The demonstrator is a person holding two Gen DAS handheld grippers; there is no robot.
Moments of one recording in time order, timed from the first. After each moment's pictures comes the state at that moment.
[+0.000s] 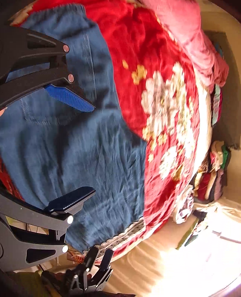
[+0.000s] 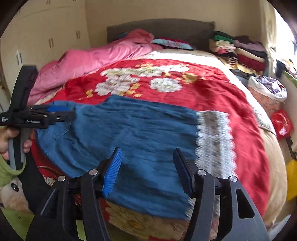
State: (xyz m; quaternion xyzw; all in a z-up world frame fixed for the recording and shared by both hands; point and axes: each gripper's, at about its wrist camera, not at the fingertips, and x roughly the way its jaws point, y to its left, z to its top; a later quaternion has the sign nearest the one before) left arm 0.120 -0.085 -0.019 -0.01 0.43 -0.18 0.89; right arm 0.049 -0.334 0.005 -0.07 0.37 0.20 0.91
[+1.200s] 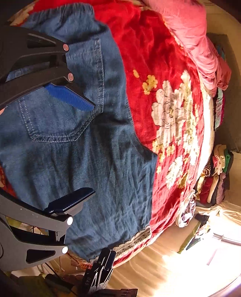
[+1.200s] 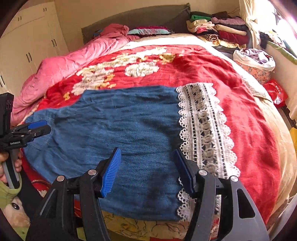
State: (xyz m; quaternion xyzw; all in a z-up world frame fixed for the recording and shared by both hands) left arm 0.107 -0.057 -0.022 -0.02 0.42 -0.17 0.89; right arm 0.062 -0.368 -0.013 0.02 0.40 0.14 0.91
